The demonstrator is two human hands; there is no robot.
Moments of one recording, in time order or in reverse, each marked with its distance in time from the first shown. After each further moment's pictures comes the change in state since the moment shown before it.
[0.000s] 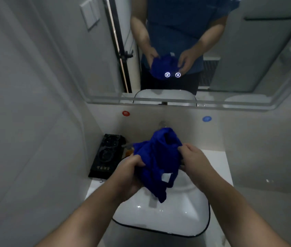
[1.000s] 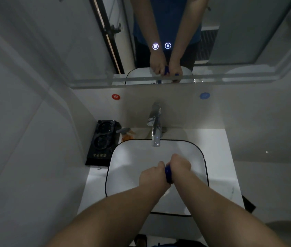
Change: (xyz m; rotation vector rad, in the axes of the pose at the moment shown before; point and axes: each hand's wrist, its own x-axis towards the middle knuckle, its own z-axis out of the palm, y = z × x) left_hand 0.101 -0.148 0.009 1.785 0.178 0.070; right_hand 0.081 0.136 0.027 0.191 0.362 0.688
